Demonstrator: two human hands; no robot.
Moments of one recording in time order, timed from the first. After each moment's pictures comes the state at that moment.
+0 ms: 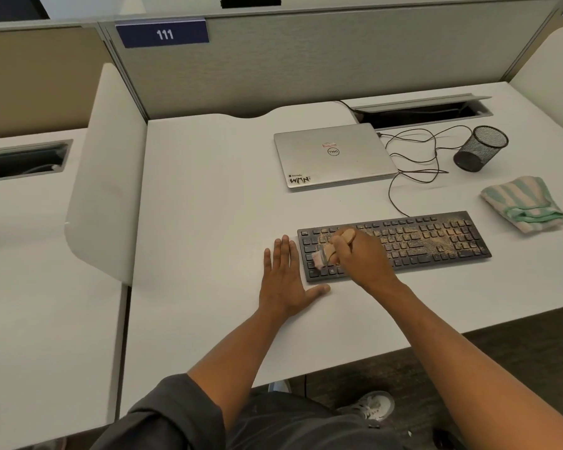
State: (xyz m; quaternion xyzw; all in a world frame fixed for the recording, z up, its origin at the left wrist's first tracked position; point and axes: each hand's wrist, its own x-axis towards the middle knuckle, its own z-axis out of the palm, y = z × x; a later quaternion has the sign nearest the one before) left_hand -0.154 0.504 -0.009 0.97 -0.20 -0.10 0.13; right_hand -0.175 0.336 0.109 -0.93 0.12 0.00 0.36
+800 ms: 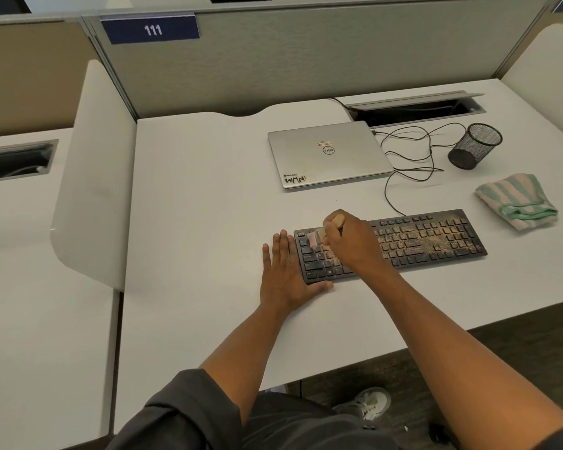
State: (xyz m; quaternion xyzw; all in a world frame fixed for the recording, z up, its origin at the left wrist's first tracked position) left_hand -0.140 0.491 -0.001 0.97 -0.19 -0.10 0.12; right_hand -0.142 0.339 0.110 -0.93 0.13 -0.01 0.34
